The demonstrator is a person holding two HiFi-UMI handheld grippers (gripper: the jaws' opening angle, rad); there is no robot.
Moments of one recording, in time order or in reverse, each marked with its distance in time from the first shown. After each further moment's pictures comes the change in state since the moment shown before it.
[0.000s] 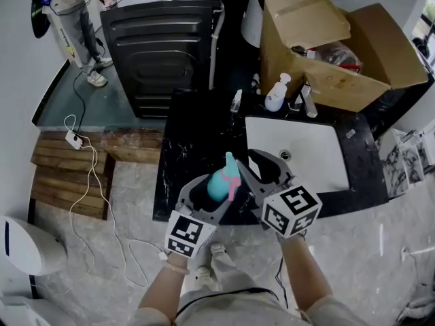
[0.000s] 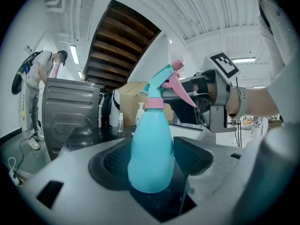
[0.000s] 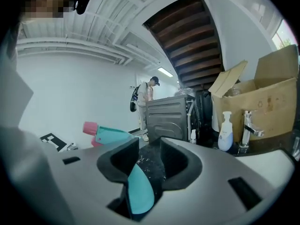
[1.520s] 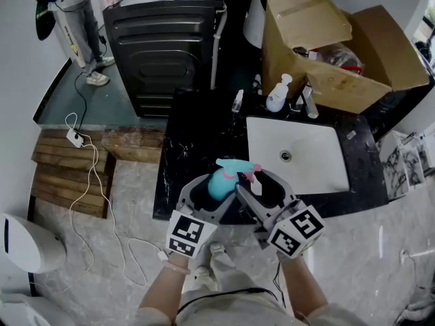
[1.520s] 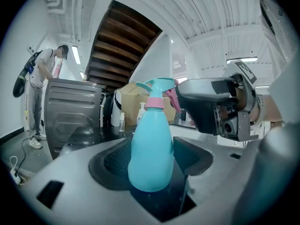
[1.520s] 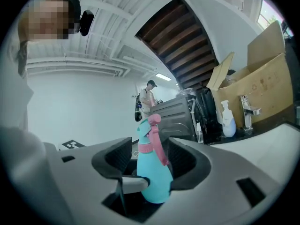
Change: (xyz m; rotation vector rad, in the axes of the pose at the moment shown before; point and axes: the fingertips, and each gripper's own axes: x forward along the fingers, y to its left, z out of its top) left arm -0.001 0.001 -0.001 -0.007 0.000 0.021; right arm -0.039 0.027 -0.015 0.145 -0.095 0.081
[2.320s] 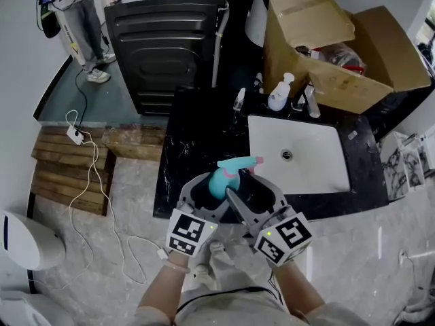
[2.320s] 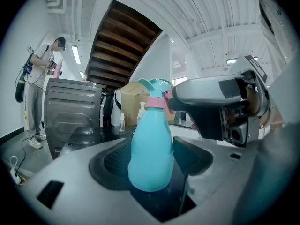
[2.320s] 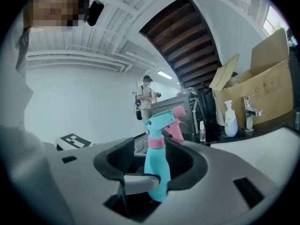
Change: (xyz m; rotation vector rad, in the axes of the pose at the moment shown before) left arm 0.000 0.000 0.000 0.000 0.003 -0.001; right arm 0.010 0.021 -0.012 -0.059 0.034 -0.034
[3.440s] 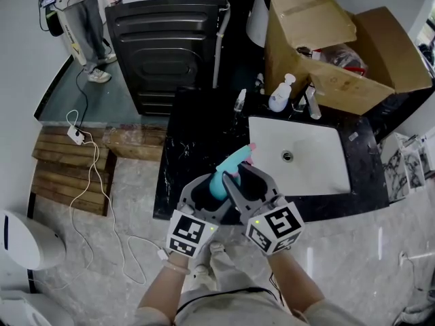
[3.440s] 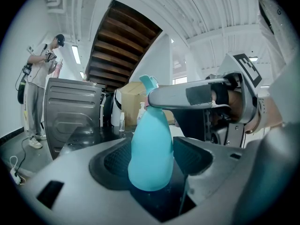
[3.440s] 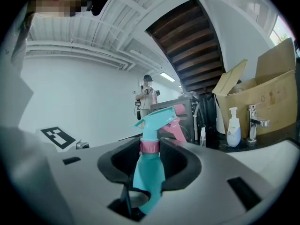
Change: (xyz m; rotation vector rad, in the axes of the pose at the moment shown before) left arm 0.001 0.000 -0.001 0.002 0.002 0.002; right arm 0.031 -0.010 0.005 -0.091 -0.020 -0.010
